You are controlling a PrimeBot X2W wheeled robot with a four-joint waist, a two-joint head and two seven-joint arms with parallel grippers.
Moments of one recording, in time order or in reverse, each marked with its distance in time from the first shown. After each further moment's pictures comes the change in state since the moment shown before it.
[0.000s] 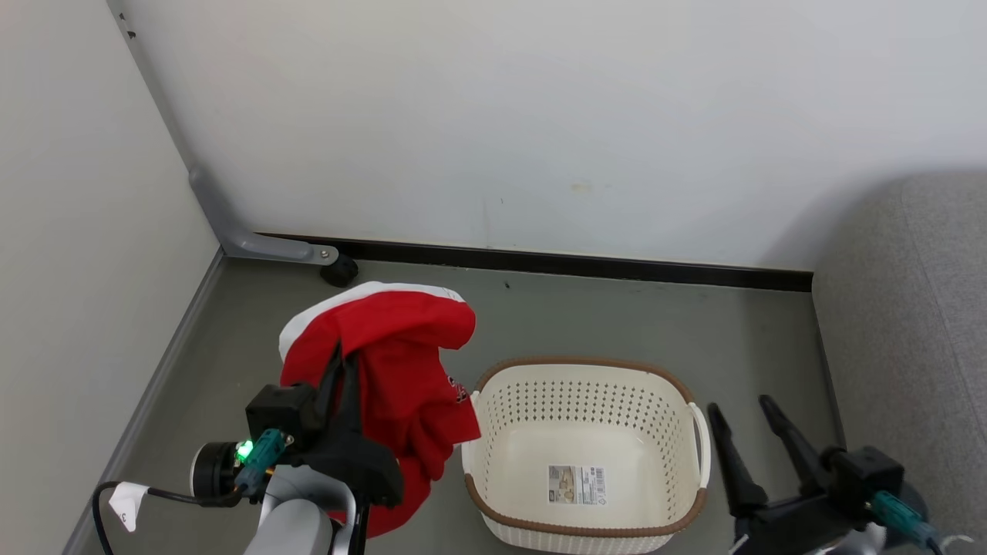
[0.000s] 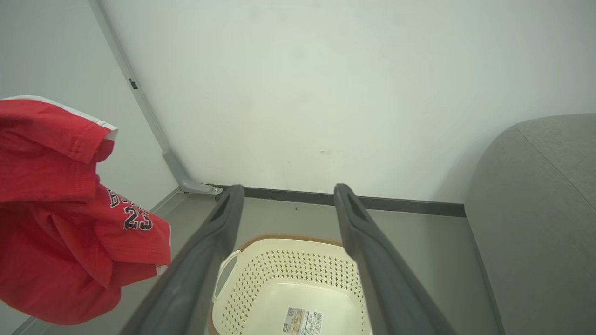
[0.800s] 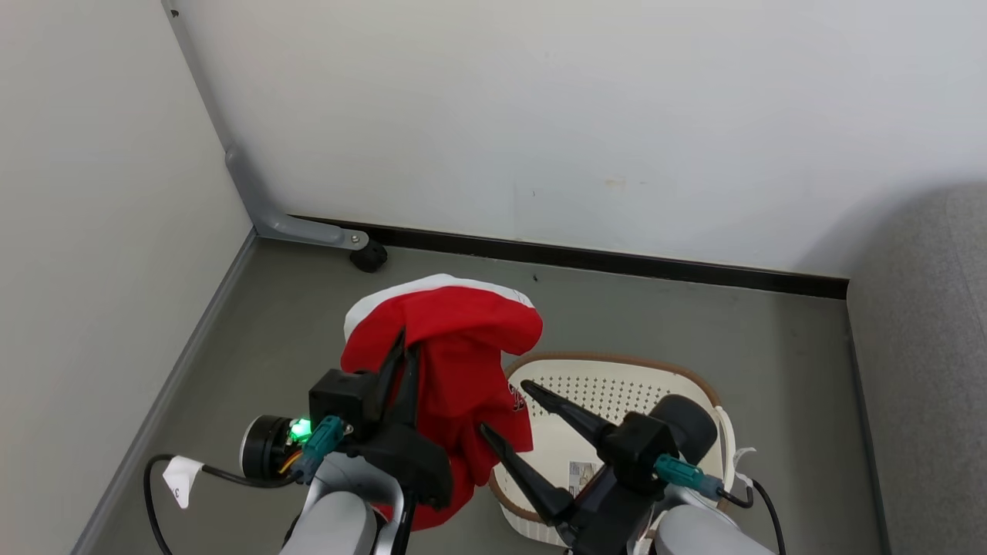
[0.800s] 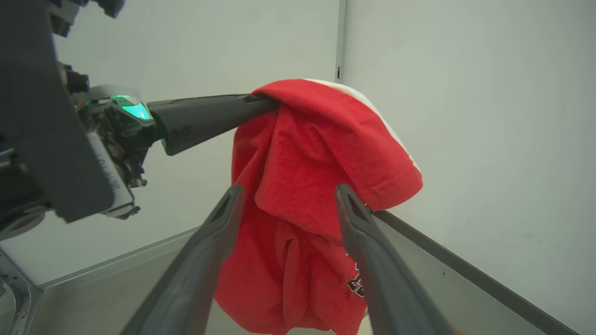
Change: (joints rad) left arm -0.007 -0.015 -0.107 -0.089 0.027 -0.001 0.072; right arm -0.310 0.017 0.596 0.075 0.048 0.003 0.000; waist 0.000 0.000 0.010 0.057
